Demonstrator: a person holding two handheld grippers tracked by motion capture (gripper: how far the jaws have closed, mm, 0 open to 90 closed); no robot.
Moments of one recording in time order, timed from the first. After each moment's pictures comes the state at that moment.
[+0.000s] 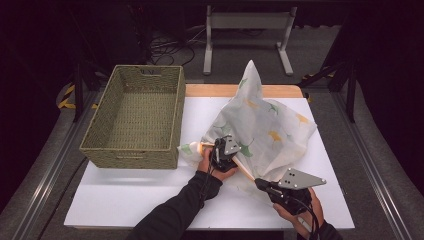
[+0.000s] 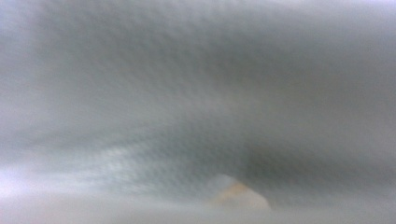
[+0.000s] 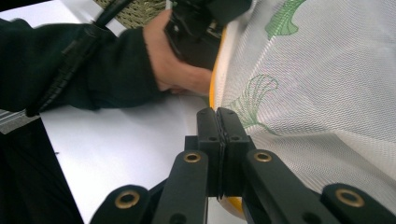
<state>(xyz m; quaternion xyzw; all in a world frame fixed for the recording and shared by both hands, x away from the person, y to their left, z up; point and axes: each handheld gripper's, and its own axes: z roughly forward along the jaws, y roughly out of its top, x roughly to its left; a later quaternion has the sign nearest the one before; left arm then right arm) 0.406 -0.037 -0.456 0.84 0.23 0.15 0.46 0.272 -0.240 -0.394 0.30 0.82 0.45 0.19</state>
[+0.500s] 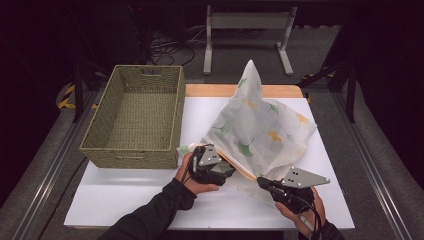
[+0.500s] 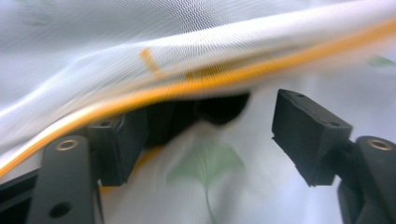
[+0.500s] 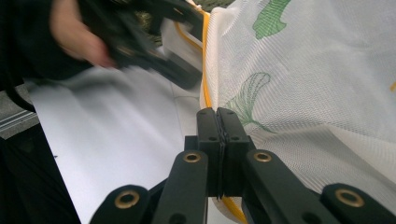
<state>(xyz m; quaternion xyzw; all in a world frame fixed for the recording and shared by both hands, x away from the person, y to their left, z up) 0.363 0.034 -0.424 0.85 0.19 0.13 0.47 0.273 -0.247 -0.393 0.31 0.81 0.46 0.19</state>
